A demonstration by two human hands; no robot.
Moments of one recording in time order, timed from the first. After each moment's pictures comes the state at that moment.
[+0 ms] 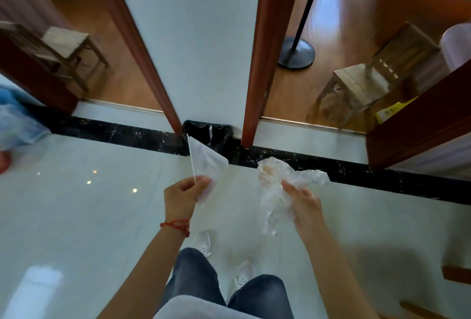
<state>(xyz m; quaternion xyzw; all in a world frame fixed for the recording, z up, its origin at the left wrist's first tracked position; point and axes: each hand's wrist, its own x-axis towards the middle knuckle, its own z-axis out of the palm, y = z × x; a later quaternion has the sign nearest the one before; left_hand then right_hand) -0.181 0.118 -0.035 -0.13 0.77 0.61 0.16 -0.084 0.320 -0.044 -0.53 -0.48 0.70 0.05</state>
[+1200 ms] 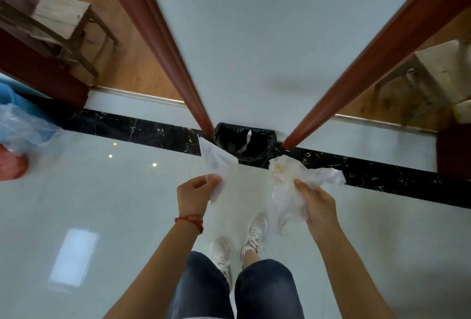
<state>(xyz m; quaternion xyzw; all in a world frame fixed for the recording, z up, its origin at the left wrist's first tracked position) -0.451 0.065 -0.136 -0.22 0.76 0.57 0.22 -0.357 0.262 -0.126 -0.56 -0.48 0.67 -0.01</state>
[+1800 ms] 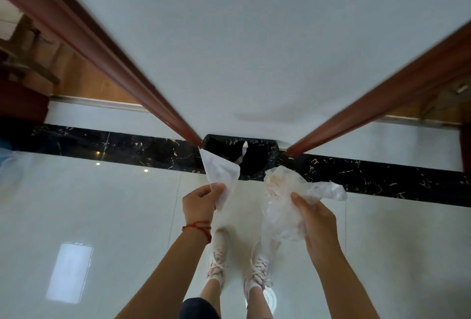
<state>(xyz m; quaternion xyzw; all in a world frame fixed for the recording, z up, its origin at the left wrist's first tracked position) -0.542 0.123 -0.291 -0.27 0.75 0.54 0.27 -0.433 0.286 -0.257 -0.58 -0.47 0.67 -0.01</state>
